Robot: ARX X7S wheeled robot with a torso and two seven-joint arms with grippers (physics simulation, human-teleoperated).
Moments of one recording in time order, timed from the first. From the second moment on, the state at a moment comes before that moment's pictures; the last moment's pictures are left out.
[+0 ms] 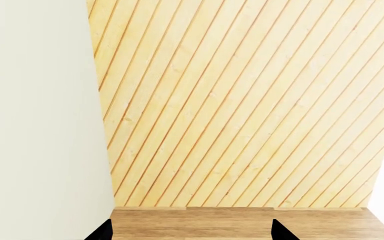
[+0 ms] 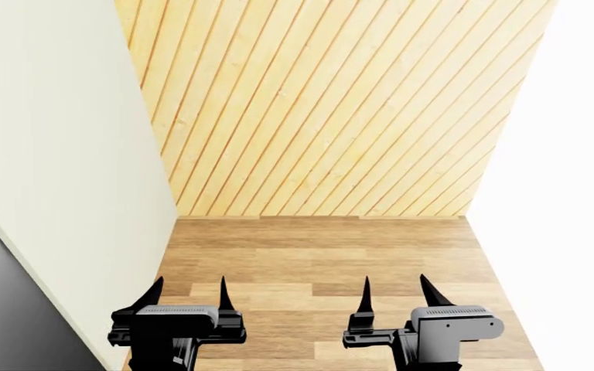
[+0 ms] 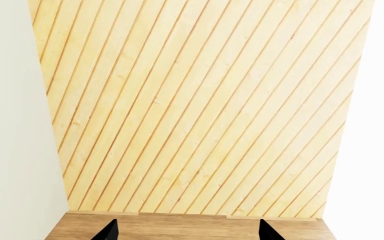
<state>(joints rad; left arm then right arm) -0.03 -0.21 0.26 -0.01 -0.22 0.02 -0.26 0.03 0.22 -0.27 0.01 0.20 -0.06 0.23</state>
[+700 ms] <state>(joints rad) -0.03 -0.22 0.27 -0.01 -0.23 0.03 -0.27 0.03 0.23 -0.29 0.01 0.21 -0.07 0.24</state>
